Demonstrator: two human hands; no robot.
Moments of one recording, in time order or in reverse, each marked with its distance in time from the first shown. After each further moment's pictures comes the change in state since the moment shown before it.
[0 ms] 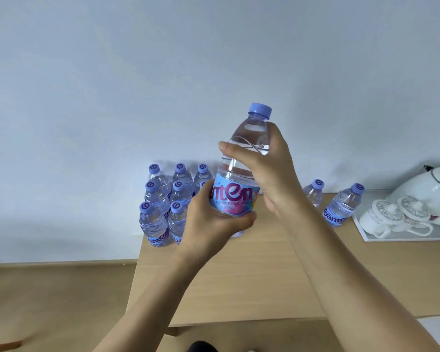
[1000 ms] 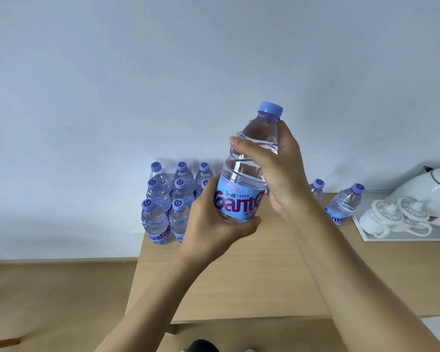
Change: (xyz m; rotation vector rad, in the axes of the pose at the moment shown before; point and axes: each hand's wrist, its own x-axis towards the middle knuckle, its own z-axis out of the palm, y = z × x) left_hand -0.008 -0.002 -0.004 0.091 -0.027 0.130; right_hand -0.013 -0.009 -0.001 0.132 -0.023 -0.055
